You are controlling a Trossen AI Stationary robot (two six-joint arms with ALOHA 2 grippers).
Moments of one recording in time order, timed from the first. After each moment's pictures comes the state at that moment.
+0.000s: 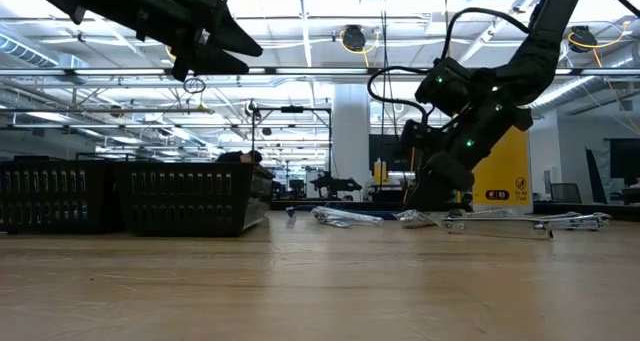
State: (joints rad) left arm -0.04 1.10 0.56 0.30 -0.49 -0.27; right arm -0.36 1.64 0.53 0.31 -0.11 -0.12
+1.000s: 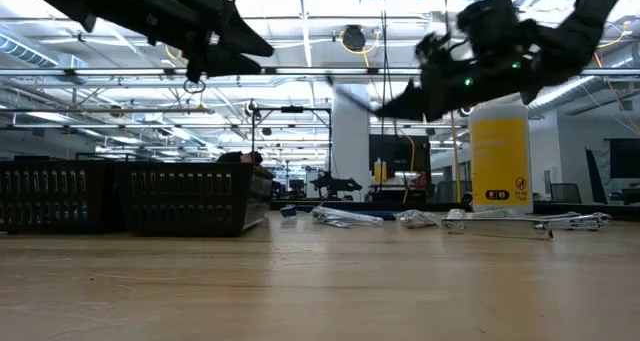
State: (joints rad) left arm -0.04 1.18 0.56 0.41 -0.42 -0.20; right arm -0.31 1.39 0.43 0.82 -0.03 -0.09
